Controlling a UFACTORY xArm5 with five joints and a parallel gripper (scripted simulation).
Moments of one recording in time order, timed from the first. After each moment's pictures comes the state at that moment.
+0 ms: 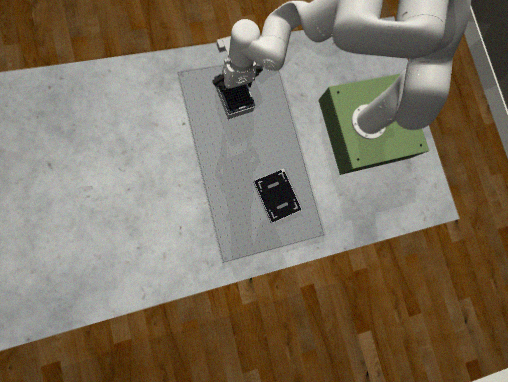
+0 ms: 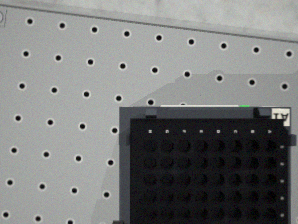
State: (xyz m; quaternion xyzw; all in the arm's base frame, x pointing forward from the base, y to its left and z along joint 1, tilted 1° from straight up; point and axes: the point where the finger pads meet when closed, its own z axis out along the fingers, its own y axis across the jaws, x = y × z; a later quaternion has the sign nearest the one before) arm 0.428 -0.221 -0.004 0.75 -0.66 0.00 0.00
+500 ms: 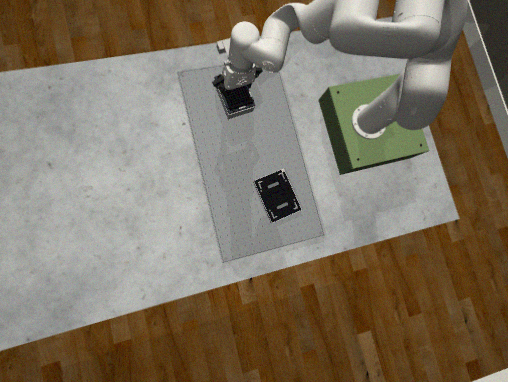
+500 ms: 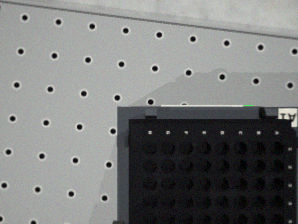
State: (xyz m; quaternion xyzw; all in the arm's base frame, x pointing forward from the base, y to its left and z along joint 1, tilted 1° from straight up) arm 0.428 -0.221 -0.013 0.75 -0.66 0.00 0.00
